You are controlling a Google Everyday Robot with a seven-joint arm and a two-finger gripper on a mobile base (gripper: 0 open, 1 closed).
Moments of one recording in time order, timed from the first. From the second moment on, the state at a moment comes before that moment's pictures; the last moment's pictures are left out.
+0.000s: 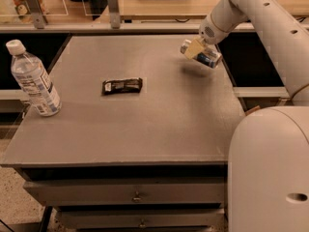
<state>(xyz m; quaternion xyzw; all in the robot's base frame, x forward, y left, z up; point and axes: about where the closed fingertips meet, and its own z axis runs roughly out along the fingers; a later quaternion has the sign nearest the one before) 0.772 -0.153 0.855 -0.40 0.87 0.08 0.27</state>
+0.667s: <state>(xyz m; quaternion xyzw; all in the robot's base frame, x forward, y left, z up) 0.751 -0.122 0.930 -0.45 0.81 0.13 0.34</state>
